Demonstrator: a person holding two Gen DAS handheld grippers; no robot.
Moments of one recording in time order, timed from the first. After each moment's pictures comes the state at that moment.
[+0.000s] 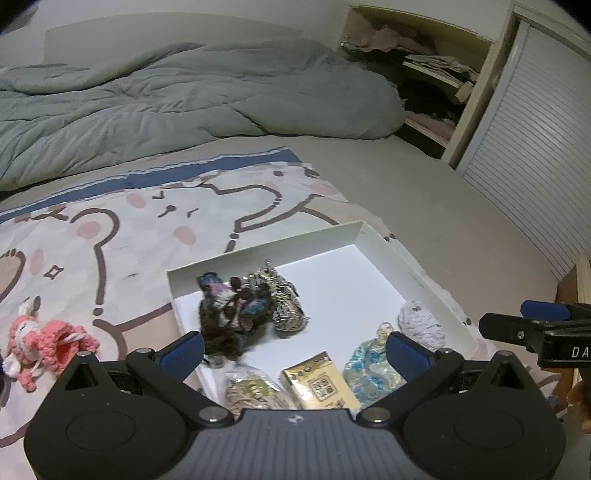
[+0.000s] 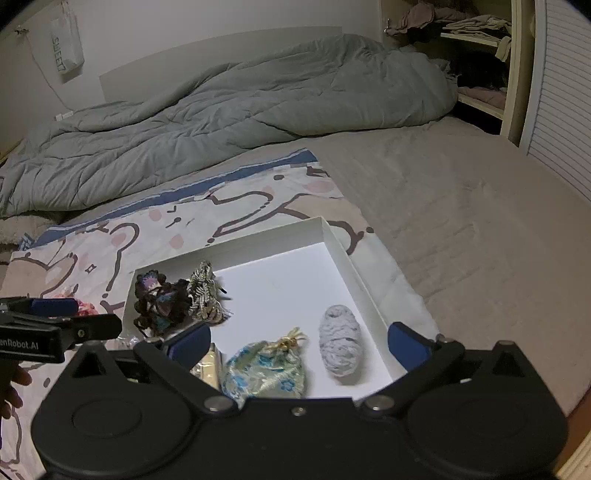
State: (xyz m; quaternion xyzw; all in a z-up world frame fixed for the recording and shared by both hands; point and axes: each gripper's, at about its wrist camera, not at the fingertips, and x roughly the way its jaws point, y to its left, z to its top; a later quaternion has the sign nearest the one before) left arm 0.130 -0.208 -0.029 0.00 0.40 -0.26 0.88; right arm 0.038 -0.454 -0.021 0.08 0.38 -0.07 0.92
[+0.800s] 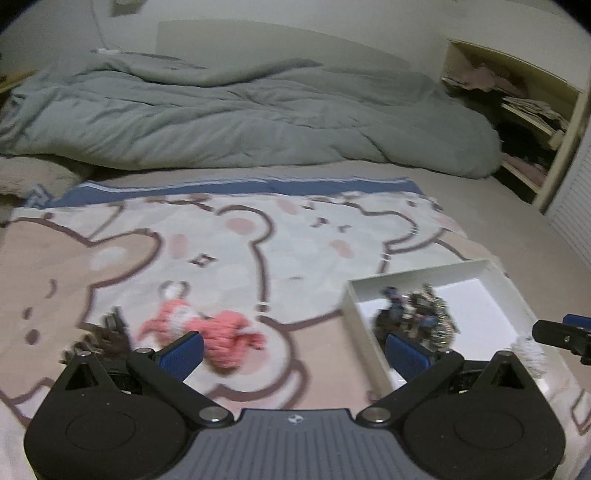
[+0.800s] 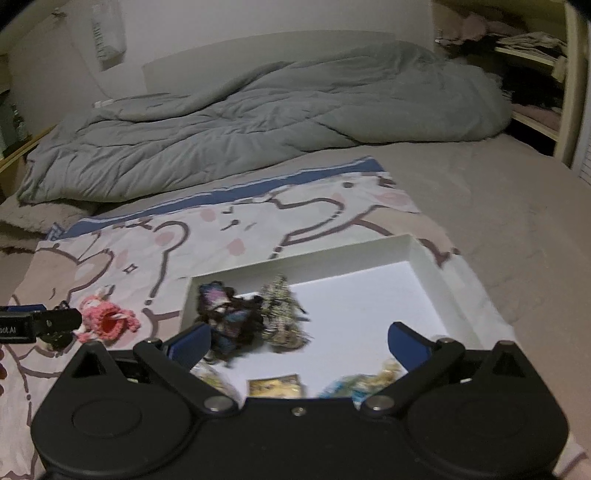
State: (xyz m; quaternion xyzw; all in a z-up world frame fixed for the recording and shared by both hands) left arm 0.150 -0.068 -0.031 -0.02 0.39 -0.12 0.91; right arm 0.089 -0.376 -0.035 0.07 0.36 -0.01 0.93
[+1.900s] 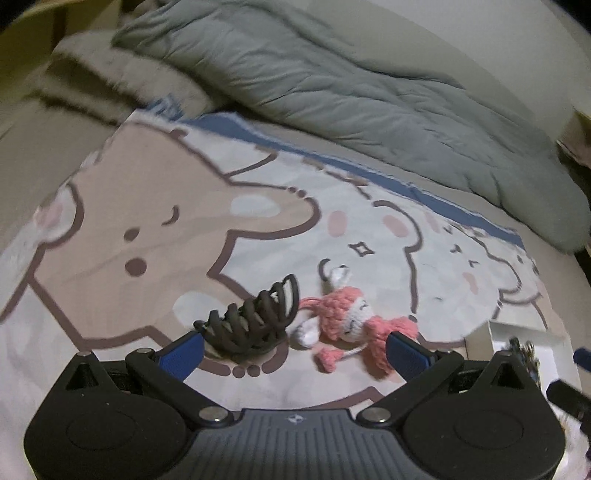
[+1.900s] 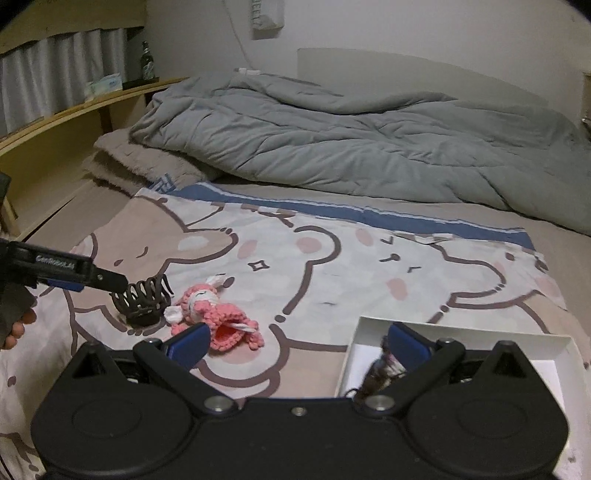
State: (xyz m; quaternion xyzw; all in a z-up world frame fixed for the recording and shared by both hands) left arm 0.178 0.077 -0.065 -0.16 0.44 0.02 0.89; right arm 0.143 -0.233 -0.042 -0.04 0.33 0.17 0.93
